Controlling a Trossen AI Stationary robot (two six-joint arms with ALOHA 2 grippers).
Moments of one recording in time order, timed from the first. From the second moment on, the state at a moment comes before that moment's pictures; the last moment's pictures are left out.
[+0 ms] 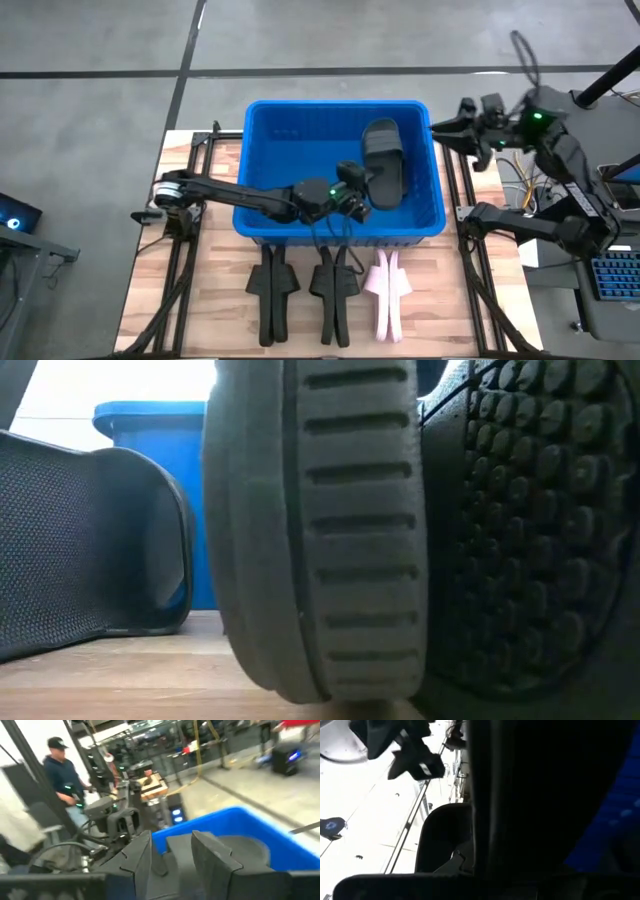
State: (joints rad) left arm -0.09 1.86 1.56 0.41 -0.62 1.44; right arm -0.74 0.78 1.29 -0.57 -0.66 0.23
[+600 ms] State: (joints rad) left arm -0.06 1.89 1.57 0.41 -0.60 1.37; right arm -0.74 0.84 1.45 -1.05 -0.42 -0.26
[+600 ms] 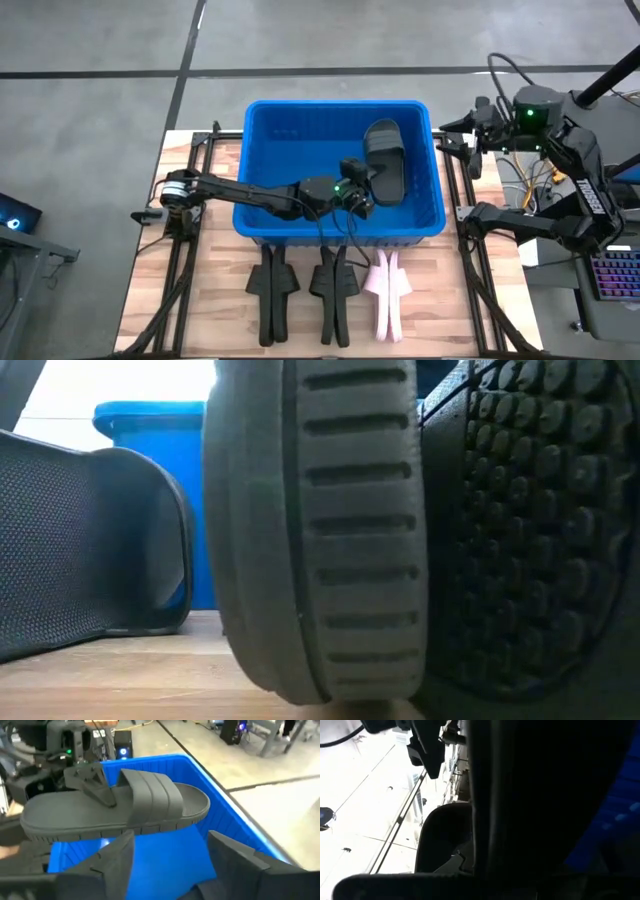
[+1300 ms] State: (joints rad) left arm -0.03 1.89 1.57 0.35 -0.61 1.27; right arm -0.27 0.96 1.49 -1.05 0.05 -0.42
